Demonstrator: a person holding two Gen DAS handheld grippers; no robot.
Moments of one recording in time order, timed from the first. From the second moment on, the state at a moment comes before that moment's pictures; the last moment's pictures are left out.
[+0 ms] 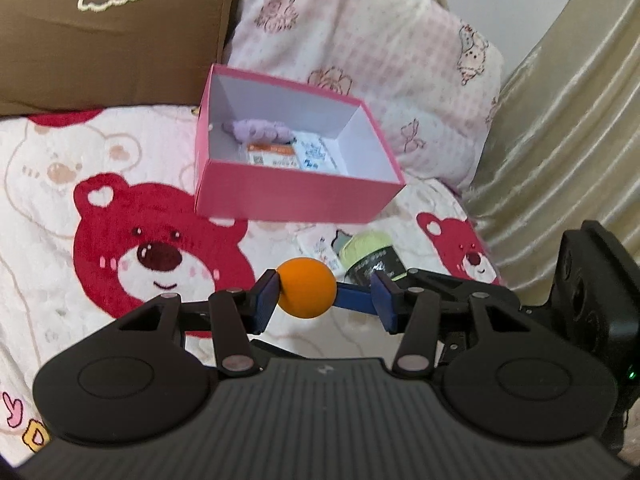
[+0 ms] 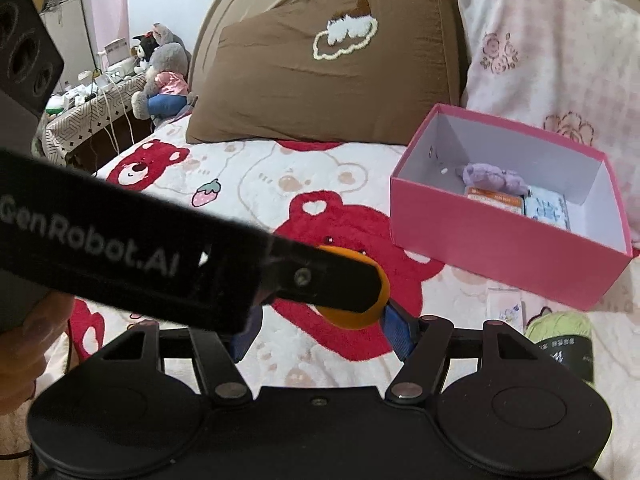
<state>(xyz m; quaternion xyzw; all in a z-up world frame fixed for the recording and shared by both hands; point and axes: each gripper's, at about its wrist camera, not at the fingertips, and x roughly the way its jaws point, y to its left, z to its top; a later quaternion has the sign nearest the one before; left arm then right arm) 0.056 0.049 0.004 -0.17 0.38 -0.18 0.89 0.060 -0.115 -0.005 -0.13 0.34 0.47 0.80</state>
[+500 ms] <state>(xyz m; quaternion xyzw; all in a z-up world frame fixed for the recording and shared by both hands) 0.088 0.020 0.033 -0.14 0.39 -0.20 0.89 0.077 -0.139 0.013 -0.11 0.30 0.45 0.83</state>
